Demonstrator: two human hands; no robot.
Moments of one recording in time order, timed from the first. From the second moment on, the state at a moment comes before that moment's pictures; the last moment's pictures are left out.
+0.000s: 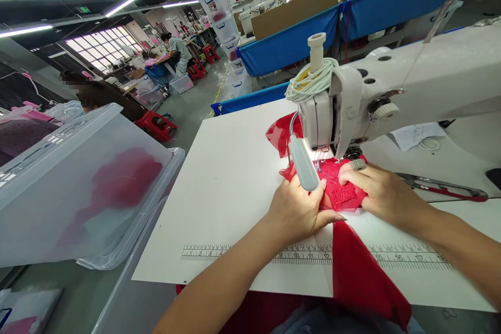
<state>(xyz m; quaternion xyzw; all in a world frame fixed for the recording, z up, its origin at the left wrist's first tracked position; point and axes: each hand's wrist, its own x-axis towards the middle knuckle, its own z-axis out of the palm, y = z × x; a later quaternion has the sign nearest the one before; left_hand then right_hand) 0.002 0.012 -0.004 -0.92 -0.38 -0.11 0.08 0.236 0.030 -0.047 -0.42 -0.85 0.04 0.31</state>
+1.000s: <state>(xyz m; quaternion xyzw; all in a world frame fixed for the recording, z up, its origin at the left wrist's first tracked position) 0.000 0.003 -0.013 -0.91 -0.37 -0.11 0.16 0.236 0.042 -0.045 -0.40 -0.87 0.00 0.30</state>
